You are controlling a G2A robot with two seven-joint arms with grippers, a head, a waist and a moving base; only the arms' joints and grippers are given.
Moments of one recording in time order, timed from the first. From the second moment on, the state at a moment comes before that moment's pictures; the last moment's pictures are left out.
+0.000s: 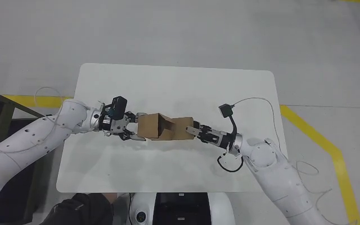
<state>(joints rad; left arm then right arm) 0.49 -0.51 -0.17 -1.36 1.19 -1.01 0.75 -1.27 -1.17 1.06 -1.56 0.05 -0.56 0.71</state>
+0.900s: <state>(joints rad) 0.51 -0.47 -0.23 -1.44 1.17 -1.01 0.81 -1.23 -1.20 1.00 -1.44 0.29 -0.60 0.72</state>
